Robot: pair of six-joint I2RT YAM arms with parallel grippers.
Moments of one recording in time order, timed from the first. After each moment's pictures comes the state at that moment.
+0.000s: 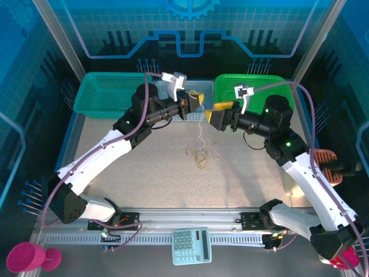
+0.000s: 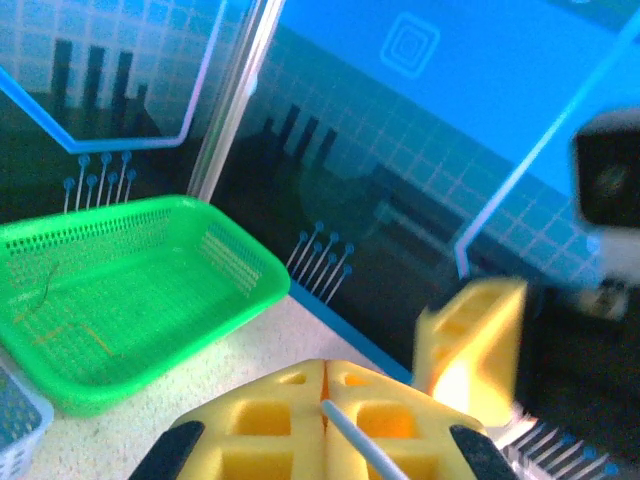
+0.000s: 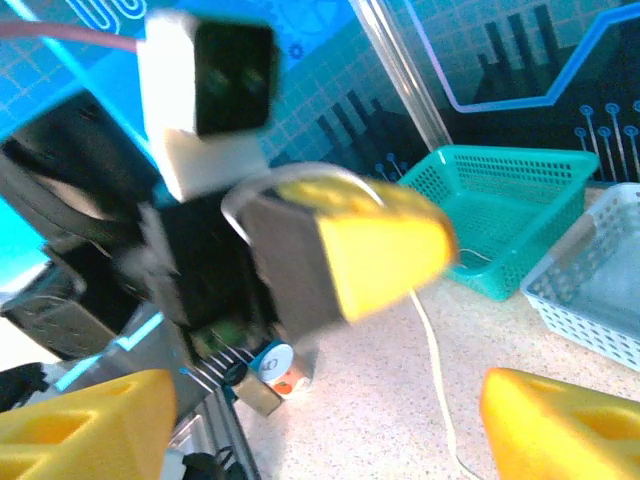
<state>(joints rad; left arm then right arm) -0.61 1.38 1.33 0.04 0.40 -0.45 0.43 1.02 1.13 -0.23 -0.61 0.50</state>
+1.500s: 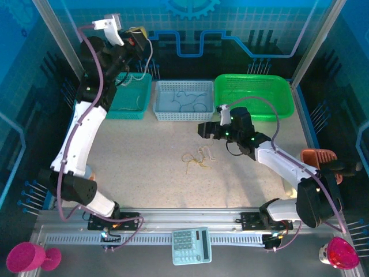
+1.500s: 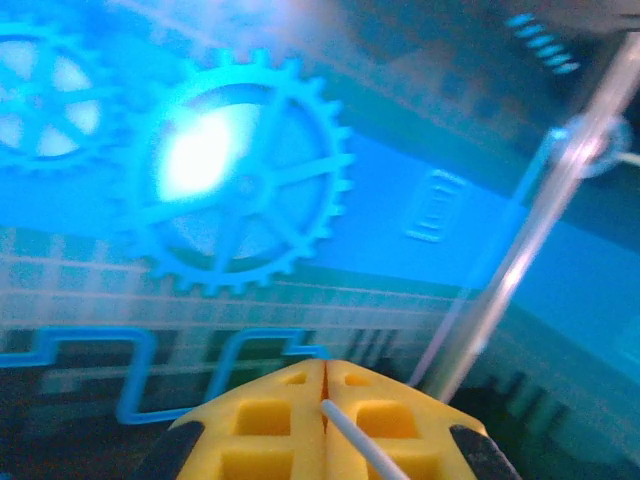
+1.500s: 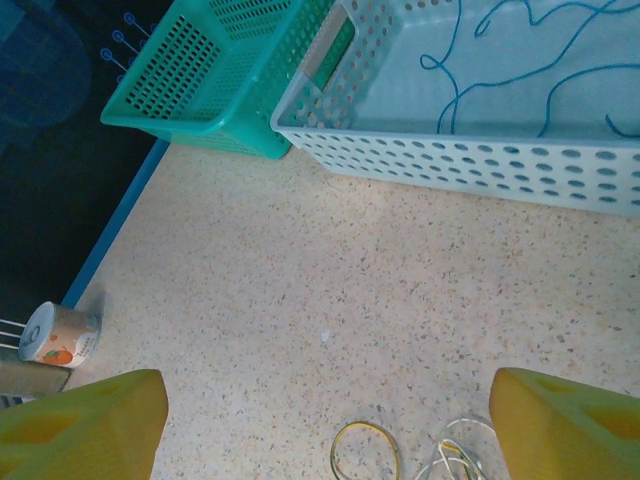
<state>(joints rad) -0.14 1.57 1.80 -0.05 0.26 -0.45 0.45 1.33 0.87 -0.07 -0.35 0.45</state>
